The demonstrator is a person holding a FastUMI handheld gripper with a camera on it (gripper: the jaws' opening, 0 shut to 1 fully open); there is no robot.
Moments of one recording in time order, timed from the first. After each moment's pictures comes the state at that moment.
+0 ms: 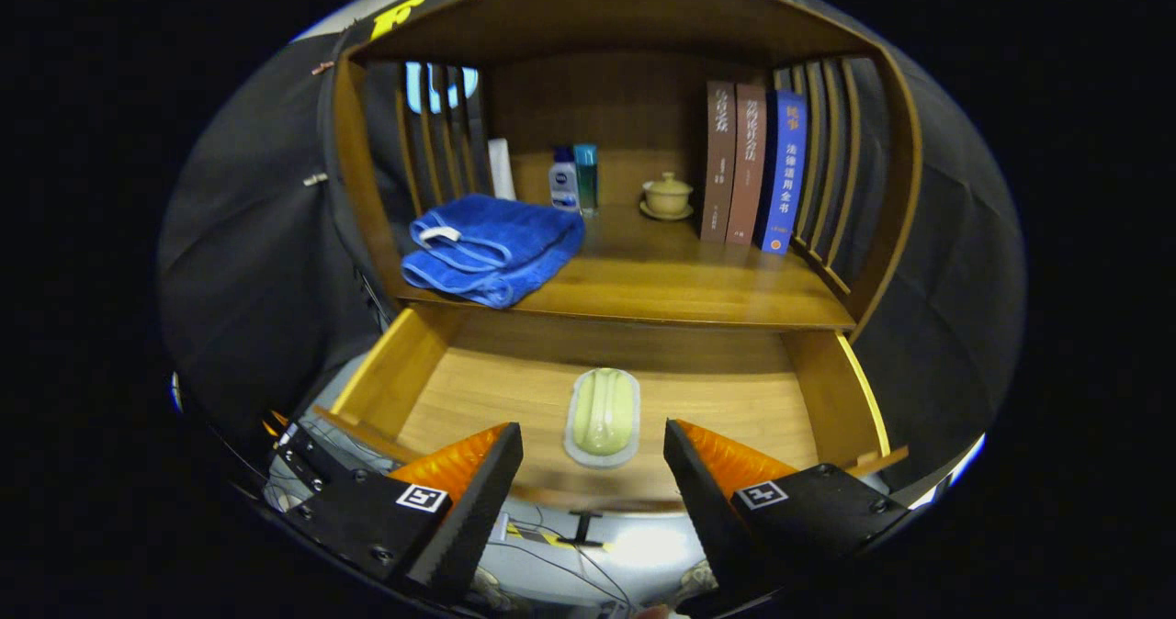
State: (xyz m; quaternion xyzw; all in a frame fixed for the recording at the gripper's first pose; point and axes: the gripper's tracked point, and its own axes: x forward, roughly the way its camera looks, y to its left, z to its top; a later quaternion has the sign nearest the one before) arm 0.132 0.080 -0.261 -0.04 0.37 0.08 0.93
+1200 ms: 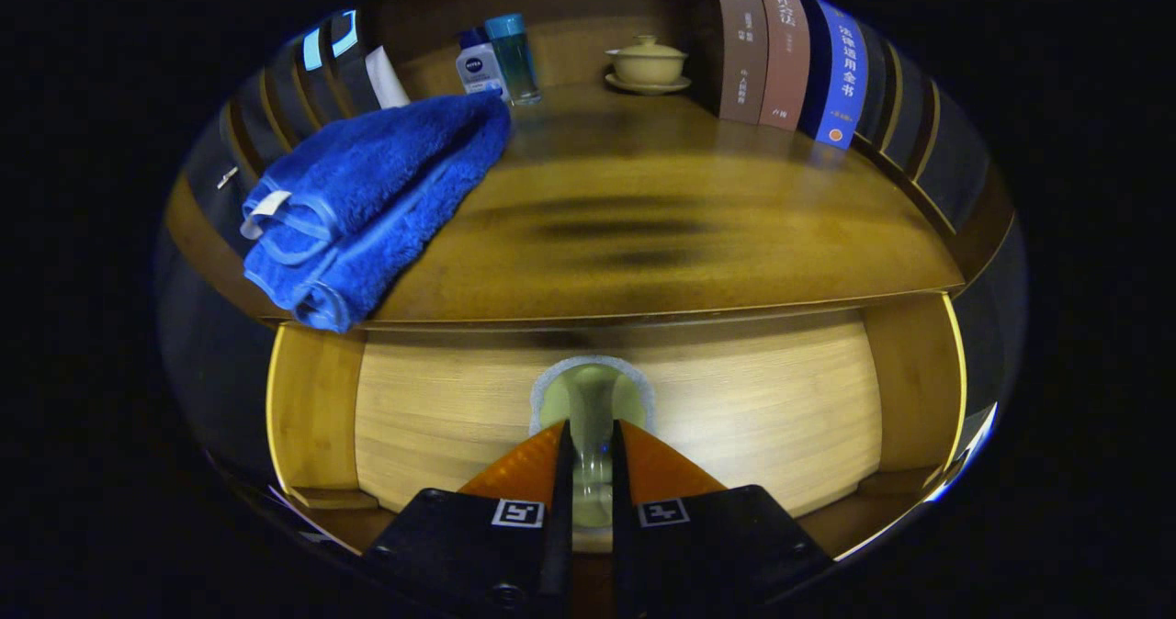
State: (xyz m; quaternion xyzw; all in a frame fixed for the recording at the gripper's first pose) arm 0.189 0.087 -0.344 0.02 0.52 0.02 0.86
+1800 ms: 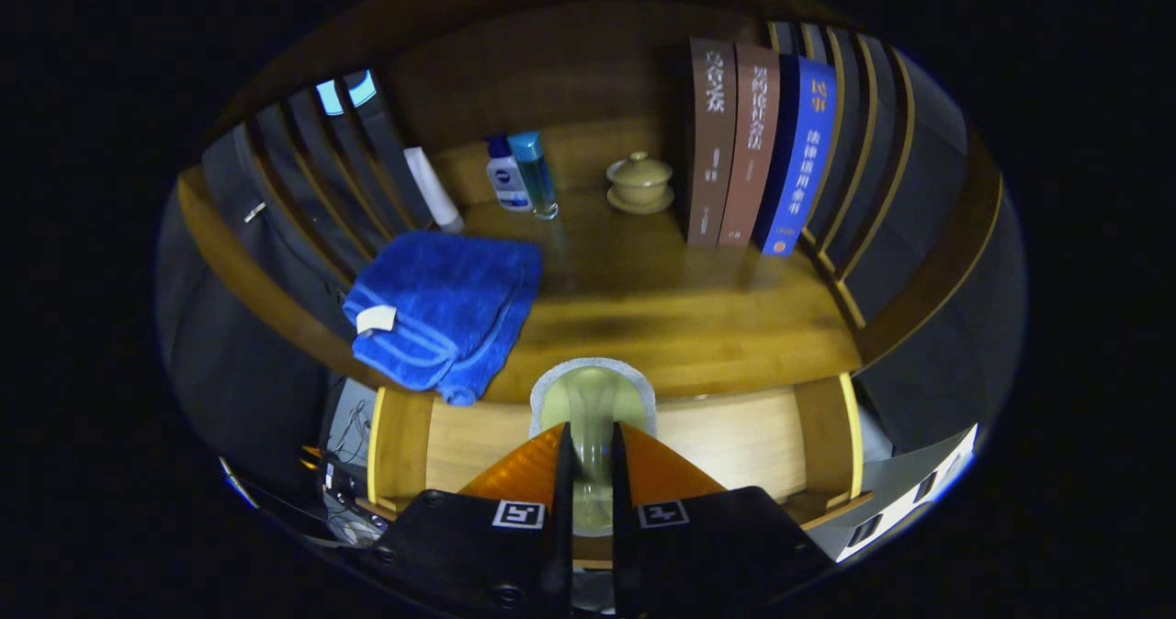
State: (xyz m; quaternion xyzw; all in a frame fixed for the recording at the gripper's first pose) arm 0.235 0.077 -0.206 0.02 0.46 0.02 0.89
